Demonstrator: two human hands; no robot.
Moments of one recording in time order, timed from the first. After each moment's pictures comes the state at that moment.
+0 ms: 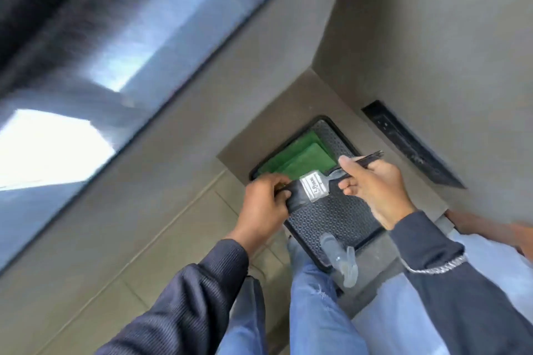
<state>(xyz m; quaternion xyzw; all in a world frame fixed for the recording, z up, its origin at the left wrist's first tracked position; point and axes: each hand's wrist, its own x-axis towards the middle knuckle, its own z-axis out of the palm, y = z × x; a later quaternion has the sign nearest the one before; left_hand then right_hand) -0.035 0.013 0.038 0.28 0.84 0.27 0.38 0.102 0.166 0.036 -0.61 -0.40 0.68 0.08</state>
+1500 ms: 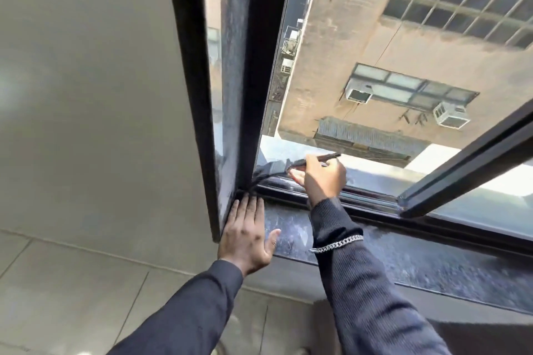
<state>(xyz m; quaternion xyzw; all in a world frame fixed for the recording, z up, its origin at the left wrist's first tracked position) -0.200 -0.369 0.188 0.09 0.99 0.12 -0.05 -0.295 -0.238 0.305 -0.26 -0.73 0.63 0.07</state>
